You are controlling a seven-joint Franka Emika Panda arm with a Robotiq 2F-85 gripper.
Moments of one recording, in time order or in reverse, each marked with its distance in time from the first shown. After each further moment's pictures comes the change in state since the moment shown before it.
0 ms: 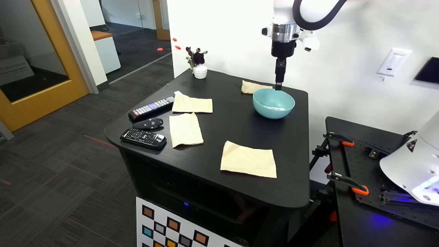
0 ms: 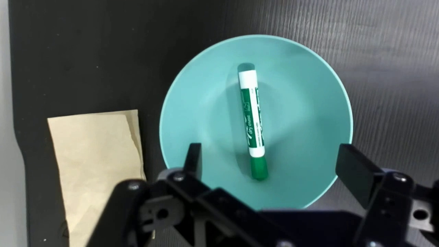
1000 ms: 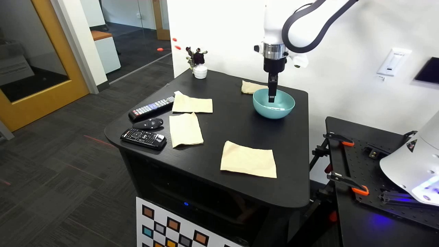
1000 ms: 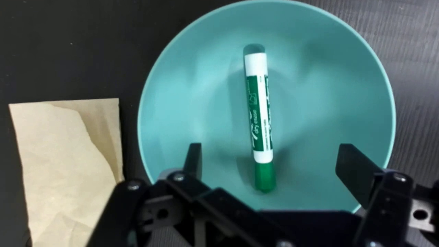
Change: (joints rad) arm -0.015 0.144 0.029 0.021 -0.023 0.121 0.006
